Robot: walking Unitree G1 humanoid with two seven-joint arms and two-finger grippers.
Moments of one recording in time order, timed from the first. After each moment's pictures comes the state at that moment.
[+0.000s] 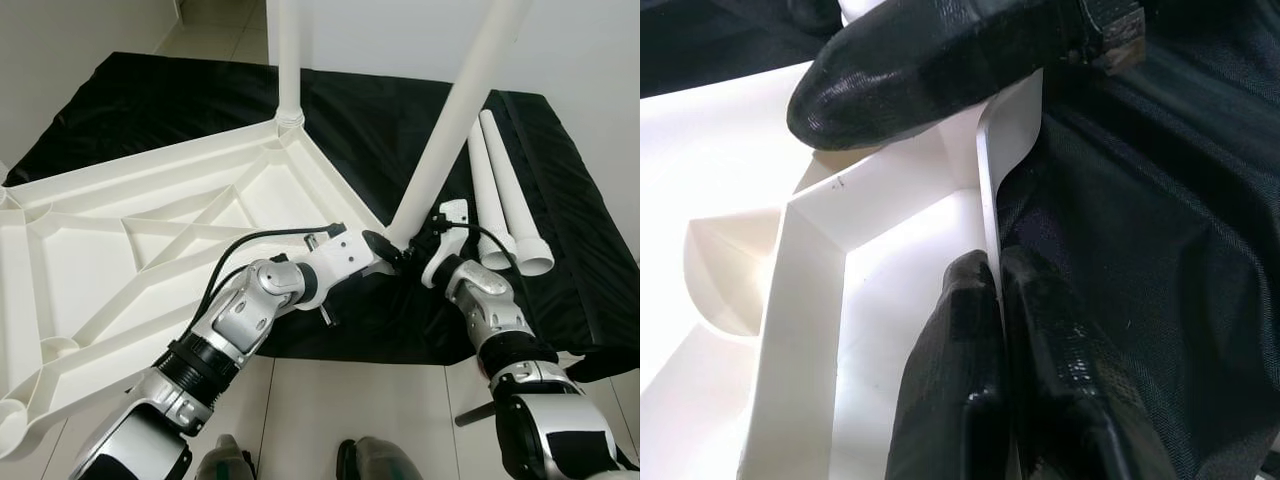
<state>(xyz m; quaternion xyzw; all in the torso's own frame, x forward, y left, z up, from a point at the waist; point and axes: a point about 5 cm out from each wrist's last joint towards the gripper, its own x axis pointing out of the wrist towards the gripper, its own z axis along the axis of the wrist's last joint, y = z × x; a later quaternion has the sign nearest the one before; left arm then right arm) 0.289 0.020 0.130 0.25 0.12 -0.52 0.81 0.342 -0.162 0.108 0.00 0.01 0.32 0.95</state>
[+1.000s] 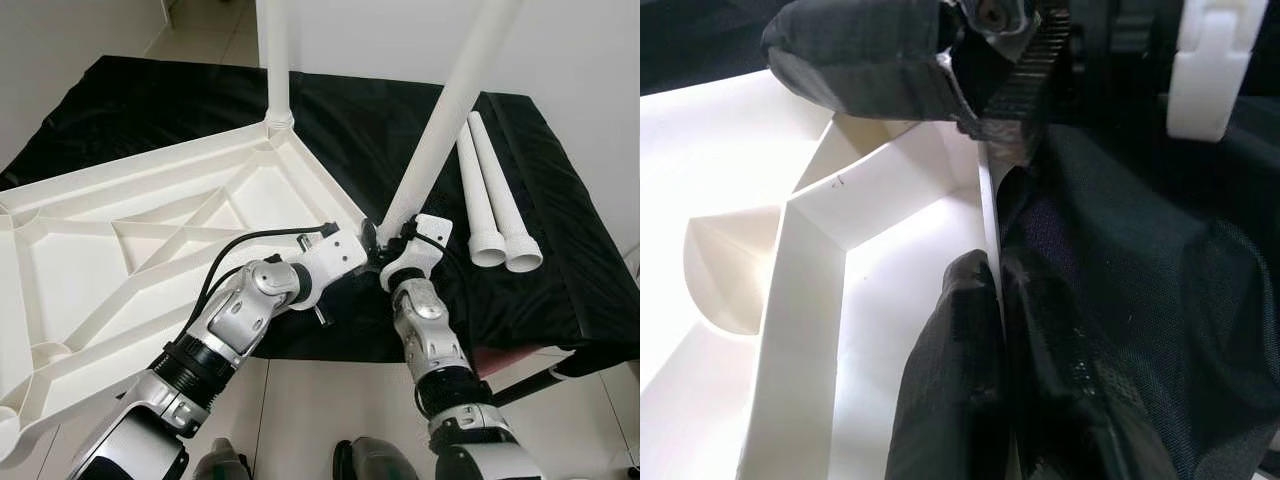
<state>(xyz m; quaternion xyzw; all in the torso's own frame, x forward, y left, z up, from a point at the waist) 0.289 0.024 0.128 0.25 0.13 -0.51 0.81 0.324 -0.118 0.103 0.06 -0.01 -0.01 1.00</state>
